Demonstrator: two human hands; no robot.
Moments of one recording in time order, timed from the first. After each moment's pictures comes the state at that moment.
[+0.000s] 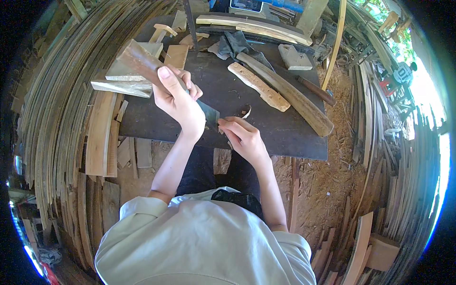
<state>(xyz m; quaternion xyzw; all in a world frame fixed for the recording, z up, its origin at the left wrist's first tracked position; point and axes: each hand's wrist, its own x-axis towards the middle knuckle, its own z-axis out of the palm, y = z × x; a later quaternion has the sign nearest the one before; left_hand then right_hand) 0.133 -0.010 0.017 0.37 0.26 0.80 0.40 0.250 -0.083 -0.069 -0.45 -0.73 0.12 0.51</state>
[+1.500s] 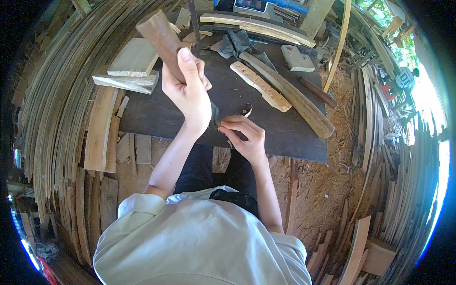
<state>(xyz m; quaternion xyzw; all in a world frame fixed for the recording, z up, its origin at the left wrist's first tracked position) 0.142 0.002 0.023 0.46 0.24 0.79 0.33 0.249 -0.079 -0.077 -0.42 -0.69 0.10 0.59</state>
